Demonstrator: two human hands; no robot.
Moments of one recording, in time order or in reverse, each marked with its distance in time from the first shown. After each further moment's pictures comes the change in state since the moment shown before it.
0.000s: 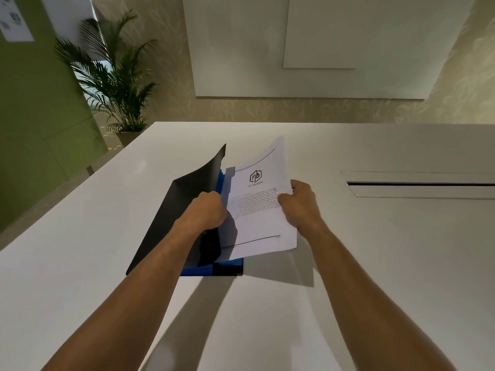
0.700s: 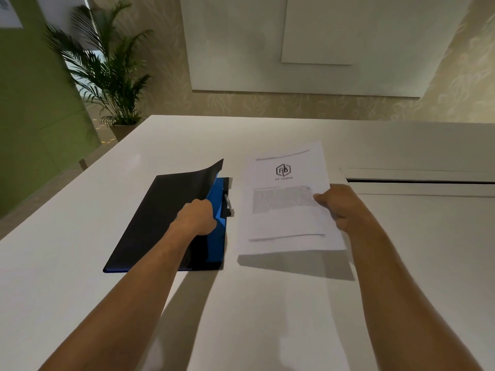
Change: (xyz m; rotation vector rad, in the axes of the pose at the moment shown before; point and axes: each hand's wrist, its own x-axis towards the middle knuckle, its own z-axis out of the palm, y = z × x) left_hand 0.011 -0.035 0.018 0.224 -0.069 -0.018; right_hand 0.033 0.034 -0.064 0.094 0.010 0.296
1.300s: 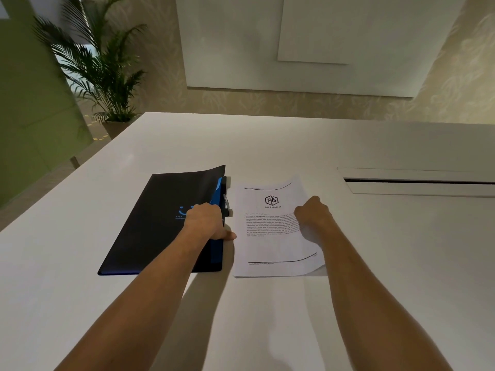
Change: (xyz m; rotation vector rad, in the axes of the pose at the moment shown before) left_hand 0.014 0.020 0.014 0.205 -0.063 0.028; right_hand -0.009 0.014 0.050 -0.476 0.089 0.095
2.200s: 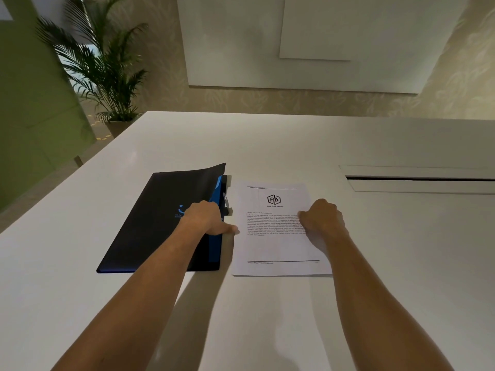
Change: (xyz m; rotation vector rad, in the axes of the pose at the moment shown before) left_hand 0.006 -0.005 0.000 -0.132 -0.062 -0.002; right_hand -0.002 0.016 -0.007 -0.331 0.122 -0.107
